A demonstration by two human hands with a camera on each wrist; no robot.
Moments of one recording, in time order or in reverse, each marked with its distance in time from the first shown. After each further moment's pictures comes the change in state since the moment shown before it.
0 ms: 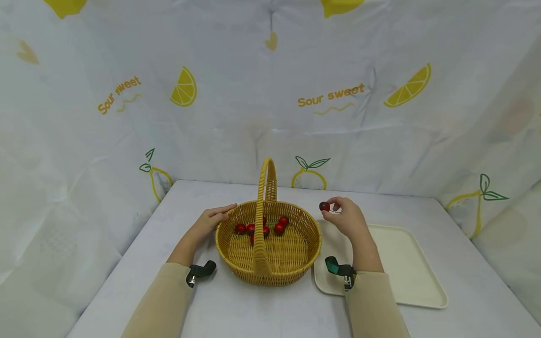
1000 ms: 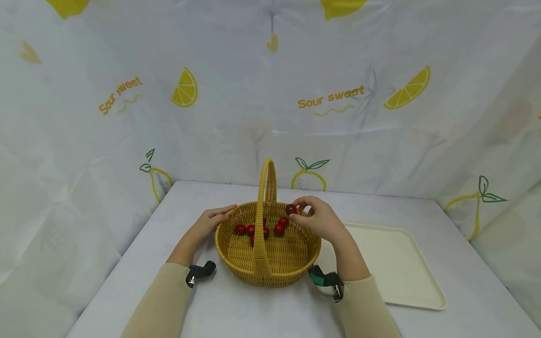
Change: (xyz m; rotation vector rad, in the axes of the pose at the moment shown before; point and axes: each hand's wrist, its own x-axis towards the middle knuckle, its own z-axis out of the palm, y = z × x) left_hand 0.005 -0.014 -0.002 -0.015 0.000 0.041; right_hand -0.023 -0.076 0.015 0.221 -0.177 -0.181
